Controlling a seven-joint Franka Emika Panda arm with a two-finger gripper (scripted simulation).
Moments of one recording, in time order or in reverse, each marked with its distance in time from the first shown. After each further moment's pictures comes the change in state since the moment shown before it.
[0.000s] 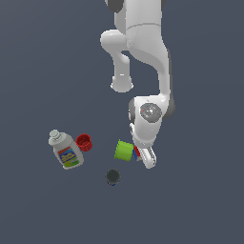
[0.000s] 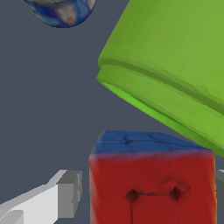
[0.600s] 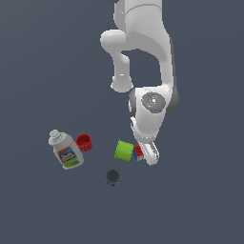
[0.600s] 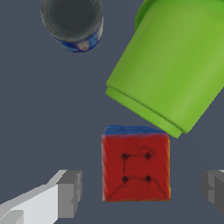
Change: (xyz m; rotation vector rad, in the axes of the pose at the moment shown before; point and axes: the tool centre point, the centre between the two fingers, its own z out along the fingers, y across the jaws) arm 0.000 -0.001 -0.043 0.002 0.000 -0.004
